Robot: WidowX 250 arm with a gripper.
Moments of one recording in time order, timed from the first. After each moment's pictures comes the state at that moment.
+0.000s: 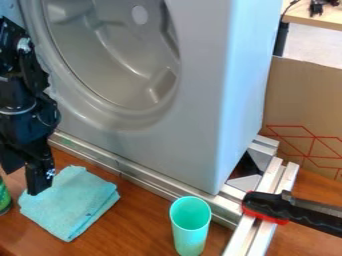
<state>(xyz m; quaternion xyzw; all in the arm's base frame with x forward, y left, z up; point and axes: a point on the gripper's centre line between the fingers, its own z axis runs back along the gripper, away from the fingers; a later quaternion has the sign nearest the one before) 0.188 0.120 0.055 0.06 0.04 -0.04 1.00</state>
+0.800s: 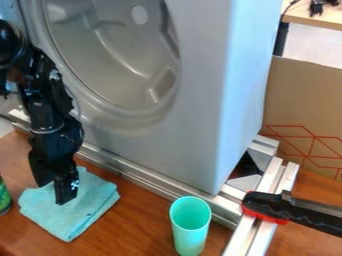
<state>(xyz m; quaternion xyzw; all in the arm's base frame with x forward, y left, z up) 0.223 0.125 -0.004 0.00 0.05 -0.09 0.99</state>
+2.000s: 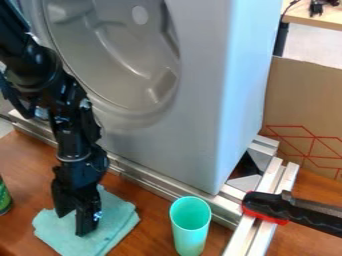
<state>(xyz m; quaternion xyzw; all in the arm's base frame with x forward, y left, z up) 0.216 0.060 -0.029 -0.03 0.09 -0.14 0.98</state>
